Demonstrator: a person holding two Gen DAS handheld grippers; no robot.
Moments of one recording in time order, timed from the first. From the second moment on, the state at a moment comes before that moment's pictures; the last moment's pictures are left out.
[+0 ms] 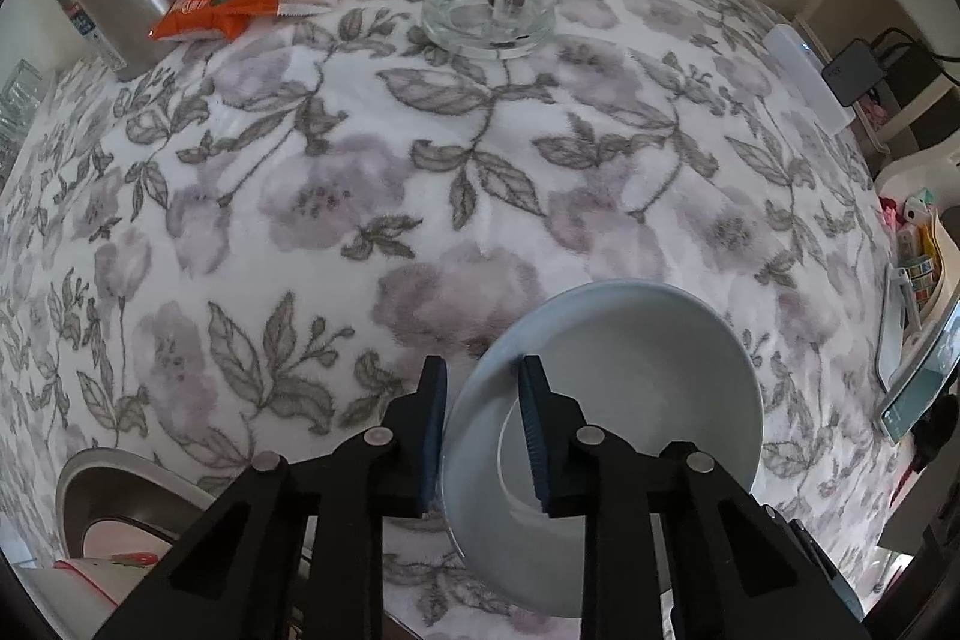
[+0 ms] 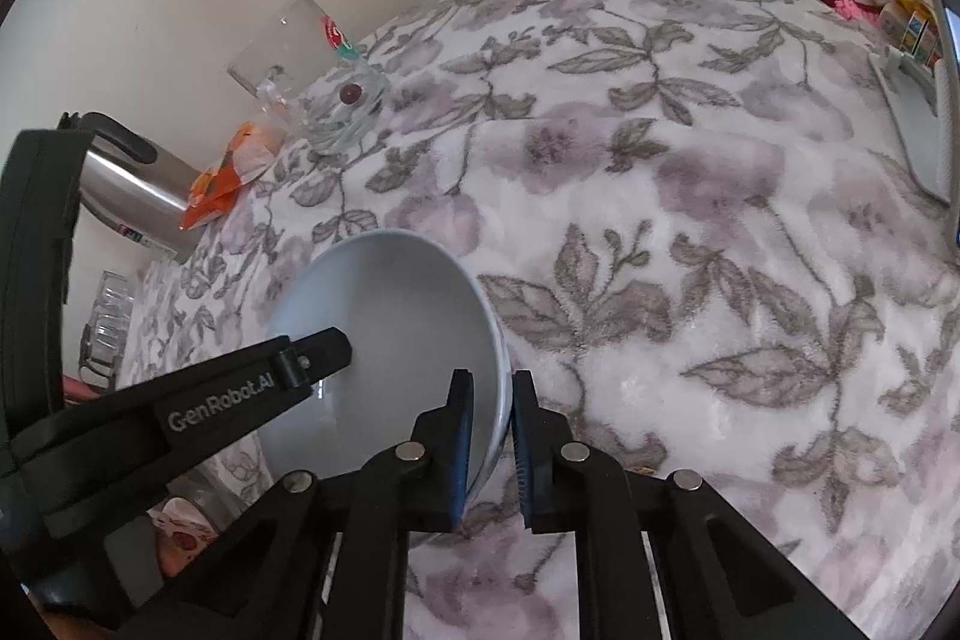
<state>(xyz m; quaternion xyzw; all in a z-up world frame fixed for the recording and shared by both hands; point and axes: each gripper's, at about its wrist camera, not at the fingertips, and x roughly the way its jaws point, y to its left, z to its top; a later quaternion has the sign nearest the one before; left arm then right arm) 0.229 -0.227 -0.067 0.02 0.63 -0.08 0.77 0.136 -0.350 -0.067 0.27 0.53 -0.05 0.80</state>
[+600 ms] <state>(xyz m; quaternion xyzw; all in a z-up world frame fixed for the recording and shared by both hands) 0.186 -0.198 0.014 -0.05 0.58 -0.14 0.80 0.102 -0.339 0.015 0.22 0.49 -0.06 0.84</state>
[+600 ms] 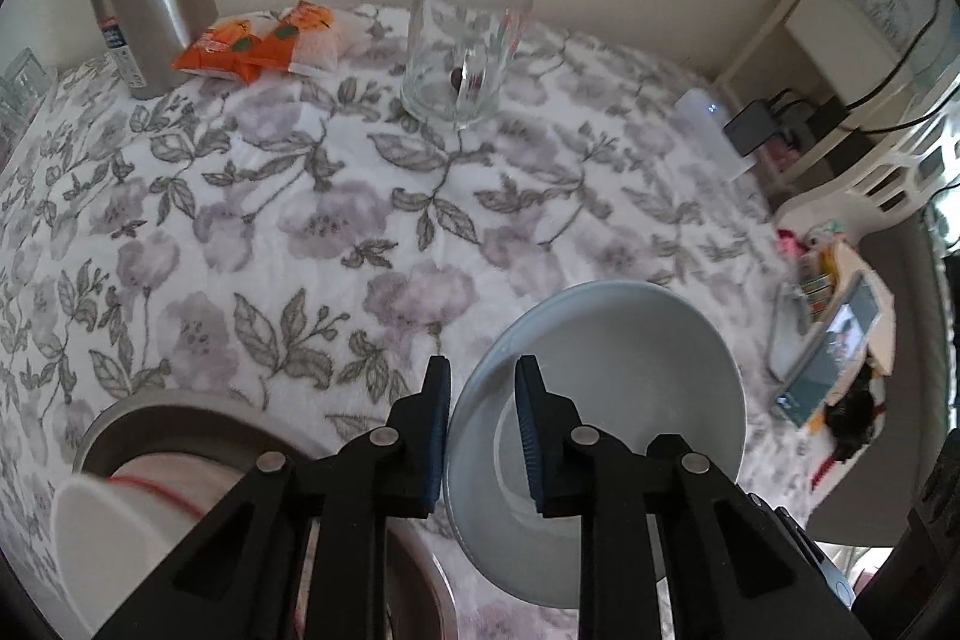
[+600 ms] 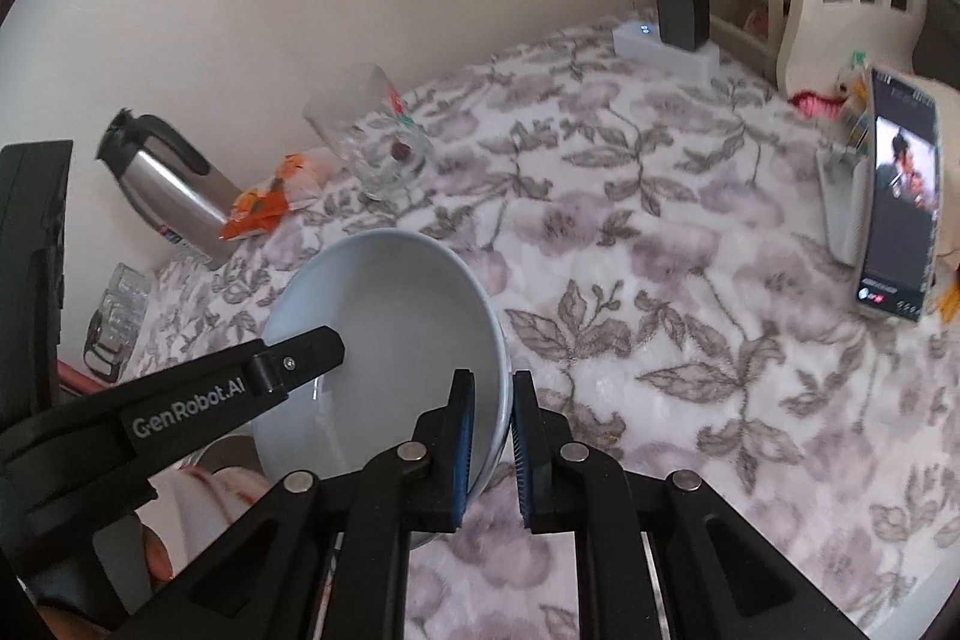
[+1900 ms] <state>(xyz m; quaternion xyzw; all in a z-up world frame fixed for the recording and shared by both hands) 0.098 -0.004 0.068 -0.20 0.50 -0.11 0.84 0.071 -0.176 0.077 0.10 0.49 0.09 0.86</state>
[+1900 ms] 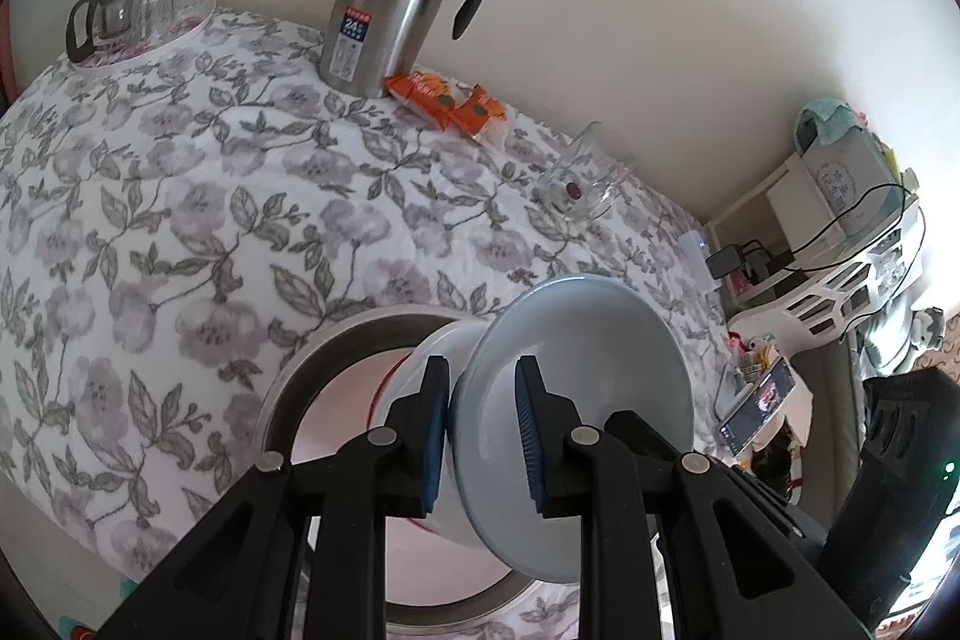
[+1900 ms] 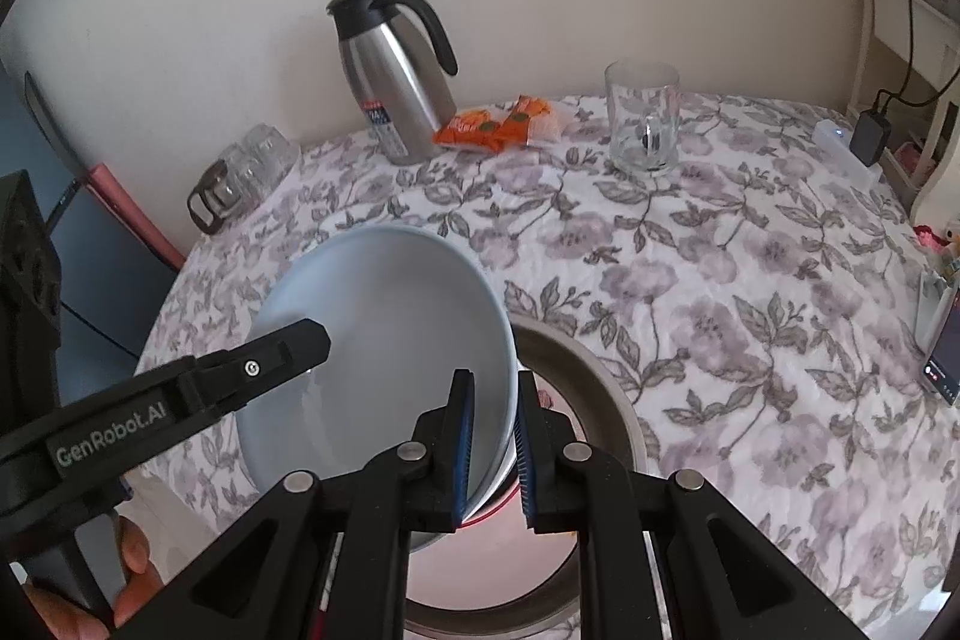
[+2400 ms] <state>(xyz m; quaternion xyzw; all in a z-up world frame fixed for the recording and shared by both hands) 0.103 0.011 0.043 -0.22 0.52 -0.09 0.82 0.079 -0.154 0.054 0.06 0.52 0.08 0.85</state>
